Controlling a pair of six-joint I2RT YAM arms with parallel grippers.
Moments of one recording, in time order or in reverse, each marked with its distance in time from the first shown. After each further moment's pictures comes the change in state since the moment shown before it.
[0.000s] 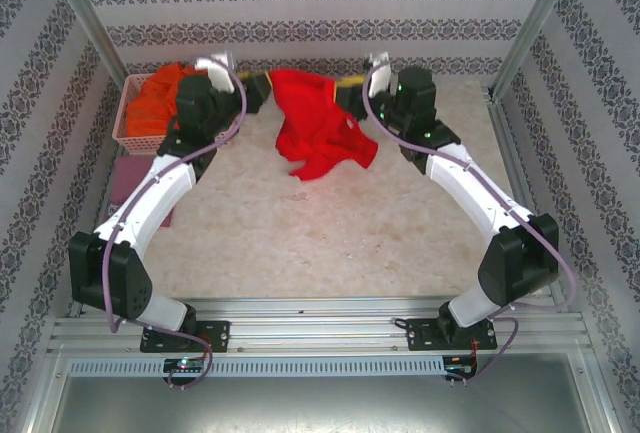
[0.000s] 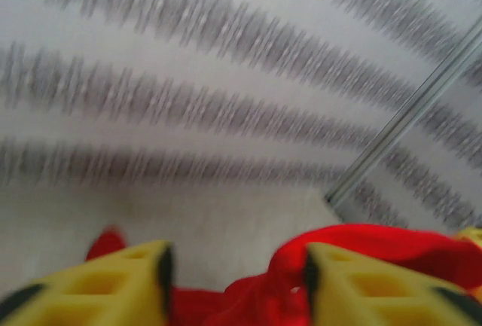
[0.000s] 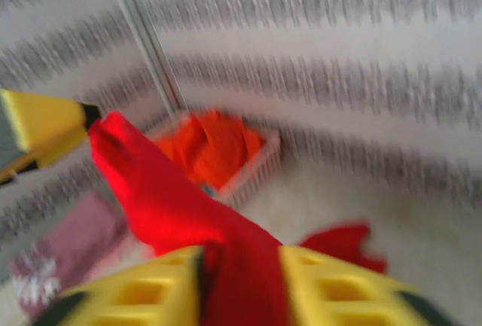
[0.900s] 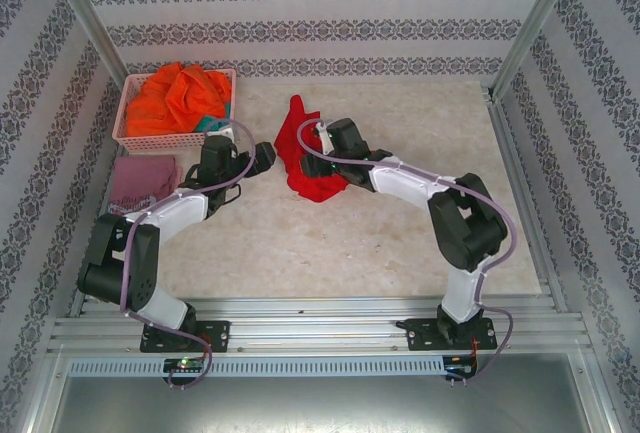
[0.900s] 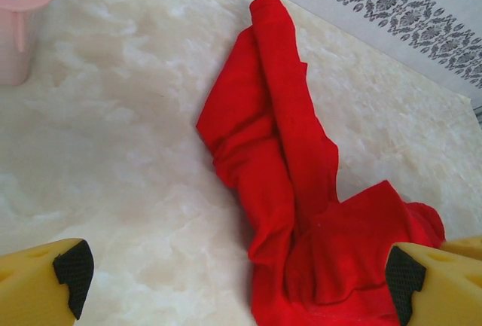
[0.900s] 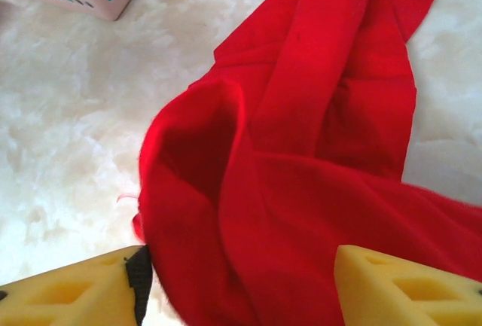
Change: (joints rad) left arm 0.000 0.074 -0.378 0.067 -0.140 -0.131; right arm 0.212 0.353 0.020 -0.180 0.283 0.021
